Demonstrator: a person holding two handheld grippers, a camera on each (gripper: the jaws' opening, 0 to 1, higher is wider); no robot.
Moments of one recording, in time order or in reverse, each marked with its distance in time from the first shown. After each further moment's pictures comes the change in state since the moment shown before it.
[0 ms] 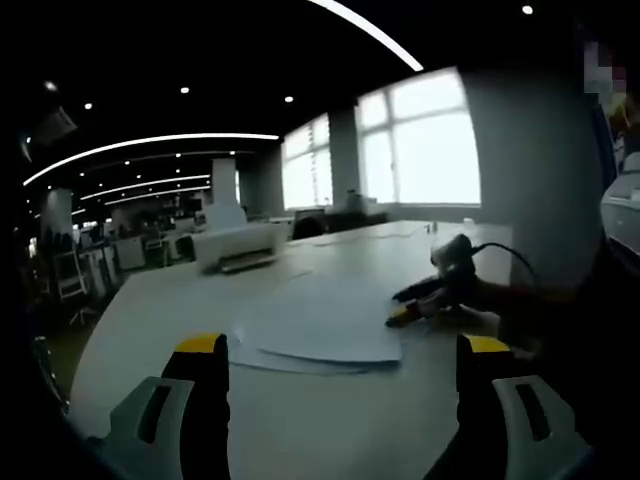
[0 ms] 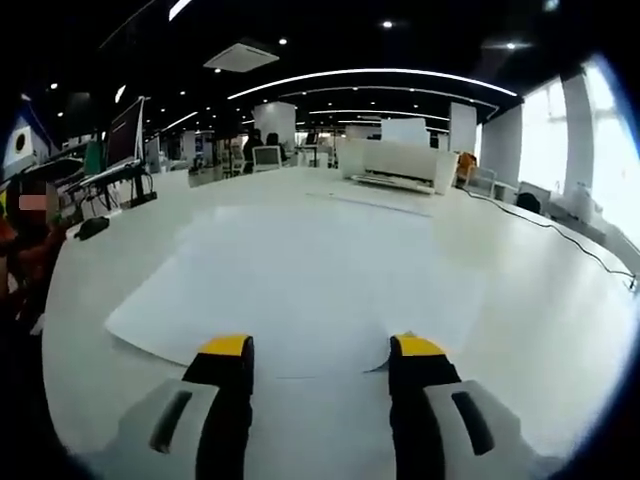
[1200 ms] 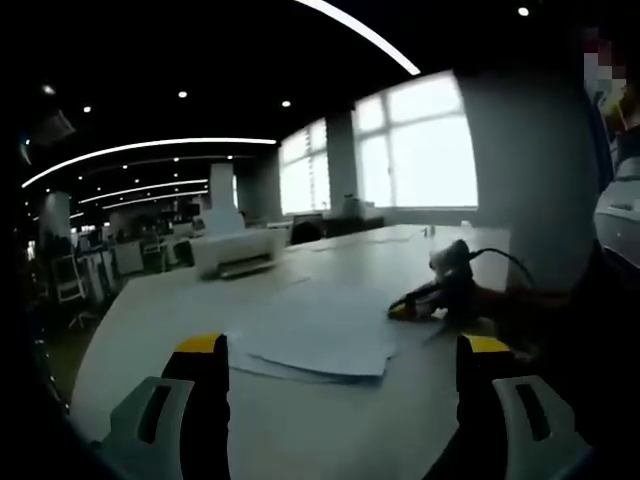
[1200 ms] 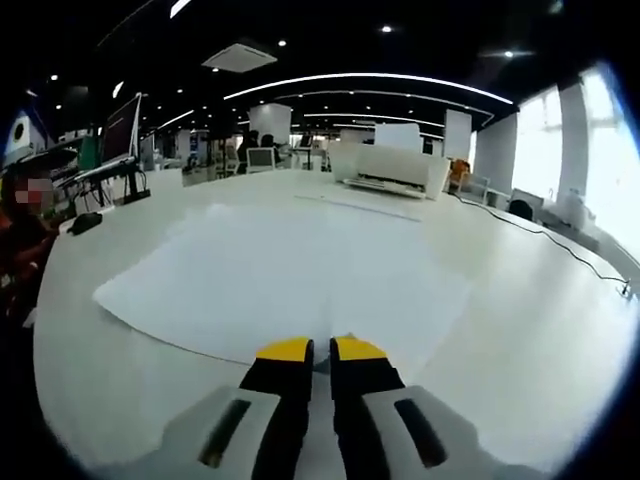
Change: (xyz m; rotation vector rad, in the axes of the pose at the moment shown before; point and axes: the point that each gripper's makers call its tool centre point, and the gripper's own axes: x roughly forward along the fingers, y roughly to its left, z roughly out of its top) left arm -0.004 -0.001 0.007 0.007 -0.019 -0.010; right arm 0.001 -0.017 0.002 -0.021 -0.018 -0.038
